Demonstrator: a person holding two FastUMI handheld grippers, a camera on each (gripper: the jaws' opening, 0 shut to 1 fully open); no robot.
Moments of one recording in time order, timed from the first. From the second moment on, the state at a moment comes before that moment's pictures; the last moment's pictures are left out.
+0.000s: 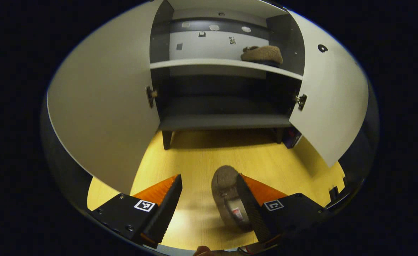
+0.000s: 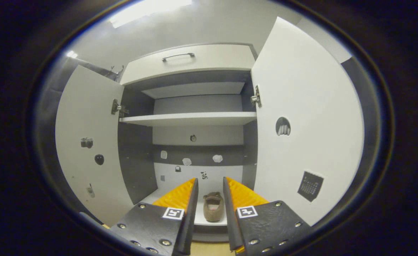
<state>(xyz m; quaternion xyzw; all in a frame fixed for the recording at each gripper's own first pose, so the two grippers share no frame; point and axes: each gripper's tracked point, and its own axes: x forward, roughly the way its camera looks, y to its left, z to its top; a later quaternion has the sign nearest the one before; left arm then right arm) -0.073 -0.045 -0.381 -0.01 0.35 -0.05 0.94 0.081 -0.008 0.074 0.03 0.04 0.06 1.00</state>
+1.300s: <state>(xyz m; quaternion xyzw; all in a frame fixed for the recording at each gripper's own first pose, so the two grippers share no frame) -0.058 -0.027 -0.467 -0.10 0.45 -0.02 0.89 0.042 -0.050 0.118 0.02 0.00 0.03 1.00</state>
